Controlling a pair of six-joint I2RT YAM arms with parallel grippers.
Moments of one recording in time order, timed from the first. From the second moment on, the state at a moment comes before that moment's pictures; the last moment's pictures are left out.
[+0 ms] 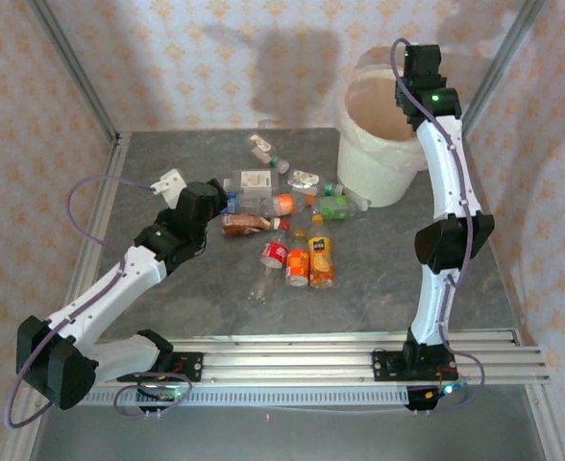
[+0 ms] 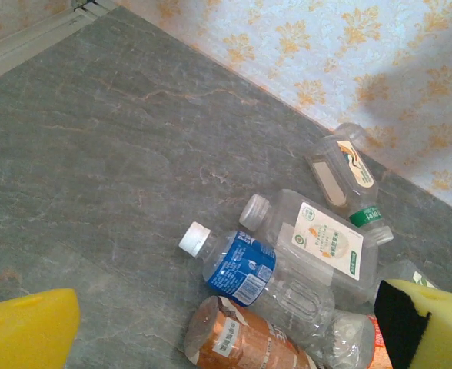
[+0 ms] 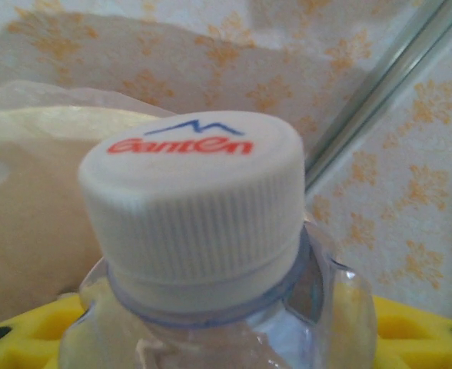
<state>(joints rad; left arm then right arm) -0.47 1.15 0.94 -0.44 -0.65 -0.86 0.11 2.08 2.45 -0.93 0.48 -0.02</state>
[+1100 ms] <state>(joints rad) -0.47 1.22 0.94 -0.44 -0.65 -0.88 0.10 1.74 2.13 -0.90 0.42 0.12</state>
